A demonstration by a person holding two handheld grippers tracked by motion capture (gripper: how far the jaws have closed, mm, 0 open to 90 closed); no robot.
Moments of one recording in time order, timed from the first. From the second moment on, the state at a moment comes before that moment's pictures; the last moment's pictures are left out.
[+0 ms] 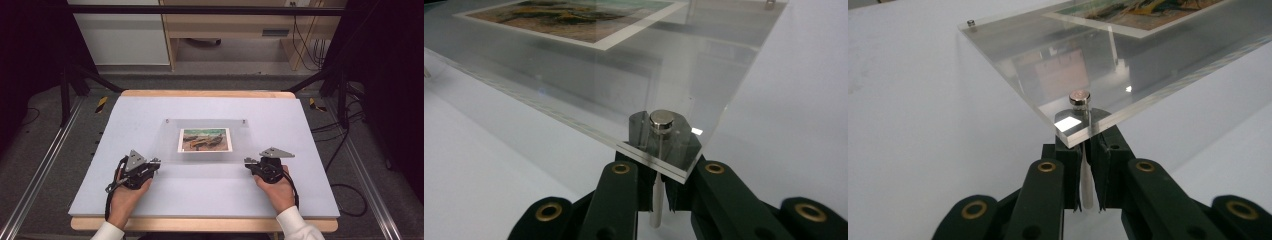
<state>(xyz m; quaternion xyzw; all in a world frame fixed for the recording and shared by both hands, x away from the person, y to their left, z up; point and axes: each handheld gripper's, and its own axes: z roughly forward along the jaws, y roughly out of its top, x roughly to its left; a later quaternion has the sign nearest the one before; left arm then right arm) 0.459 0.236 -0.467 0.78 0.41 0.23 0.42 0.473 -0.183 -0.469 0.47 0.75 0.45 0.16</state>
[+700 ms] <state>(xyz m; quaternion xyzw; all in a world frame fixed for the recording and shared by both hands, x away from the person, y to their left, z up) 0.452 0.248 -0.469 0.78 0.41 0.24 0.40 0.467 -0.193 -0.472 0.48 0.74 0.44 0.15</state>
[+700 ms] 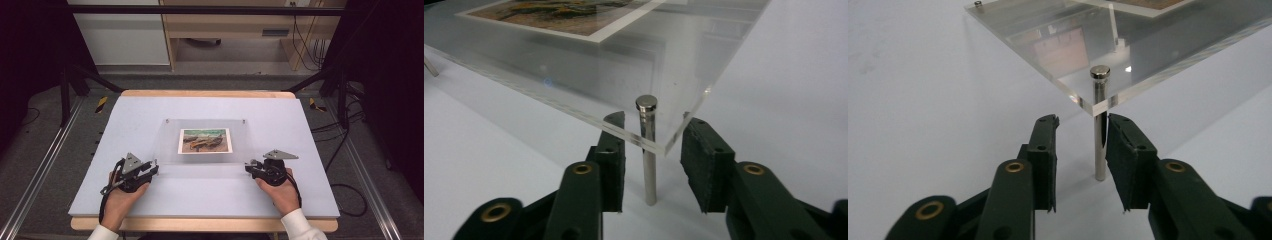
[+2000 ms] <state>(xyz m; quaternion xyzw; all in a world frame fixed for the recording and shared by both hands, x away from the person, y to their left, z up) 0.449 0.257 -0.452 0.77 0.41 0.22 0.44 0.444 -0.223 -0.450 0.47 0.72 0.49 0.15</state>
